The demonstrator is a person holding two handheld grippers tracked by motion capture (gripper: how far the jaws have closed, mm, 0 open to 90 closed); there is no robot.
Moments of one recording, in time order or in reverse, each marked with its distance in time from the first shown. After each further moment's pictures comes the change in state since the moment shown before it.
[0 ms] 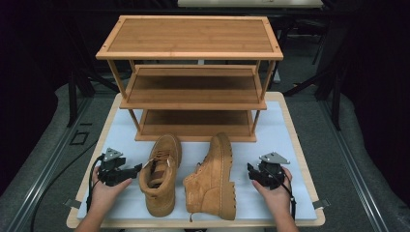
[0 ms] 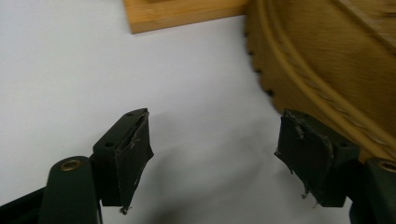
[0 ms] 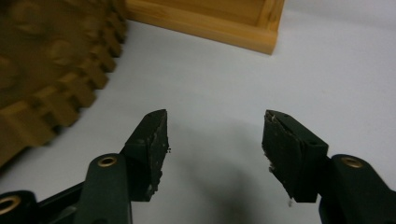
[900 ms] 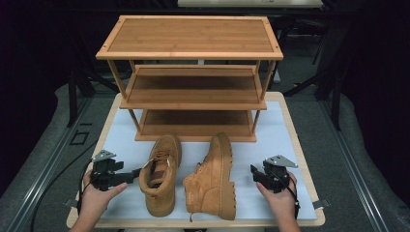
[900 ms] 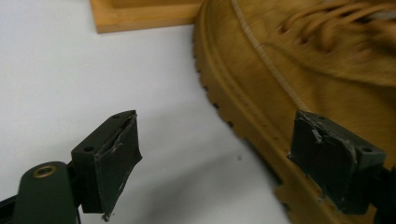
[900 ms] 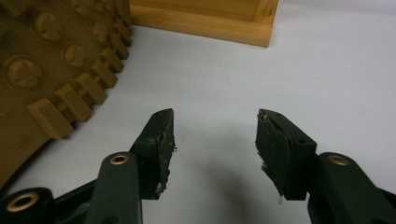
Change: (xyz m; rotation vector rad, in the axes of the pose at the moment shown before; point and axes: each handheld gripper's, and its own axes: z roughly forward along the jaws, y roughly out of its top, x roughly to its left) left arm -0.012 0.014 -0.045 0.007 -0.134 -0.093; right arm -0.006 -0.006 -0.012 -0.032 0.021 0.069
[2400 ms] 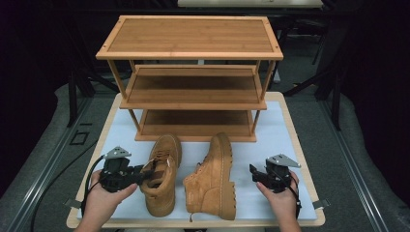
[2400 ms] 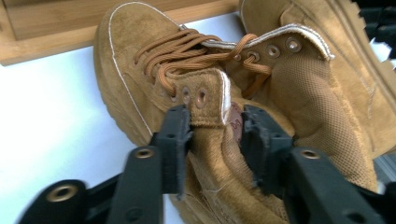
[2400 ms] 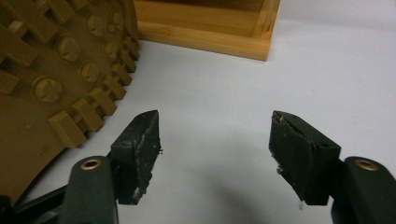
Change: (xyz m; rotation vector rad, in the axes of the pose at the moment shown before) left arm -0.077 0.035 -0.030 0.091 -0.092 0.110; right arm 0.000 0.006 -0.009 -0.035 0.006 0.003
